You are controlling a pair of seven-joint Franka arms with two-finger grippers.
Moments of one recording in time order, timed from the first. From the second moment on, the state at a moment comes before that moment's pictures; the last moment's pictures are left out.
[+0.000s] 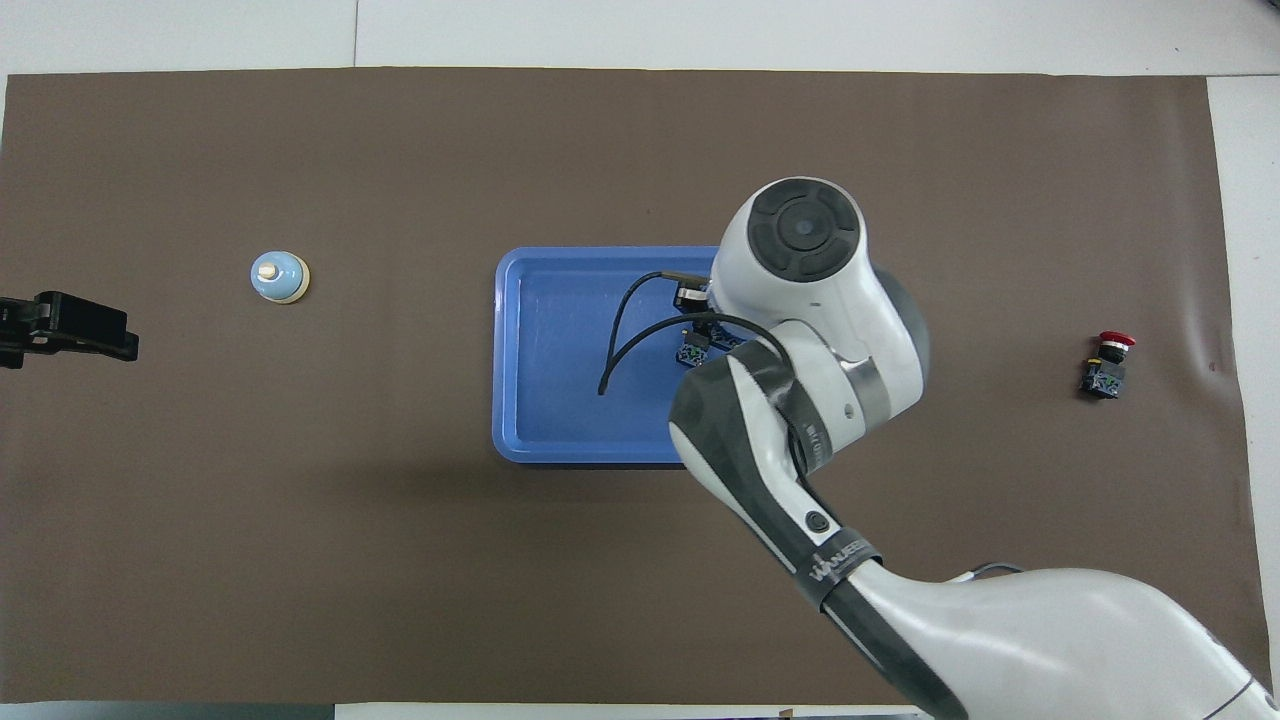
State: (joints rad) left arm -0.03 -0.06 0.02 -1.67 -0.01 1.54 0.00; right arm 0.43 0.36 0.09 -1.70 -0.05 2.06 0.82
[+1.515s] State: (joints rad) left arm -0.03 -0.06 0.02 -1.67 -0.01 1.54 0.00; right arm 0.54 0.50 0.09 -1.72 0.00 2.31 0.91
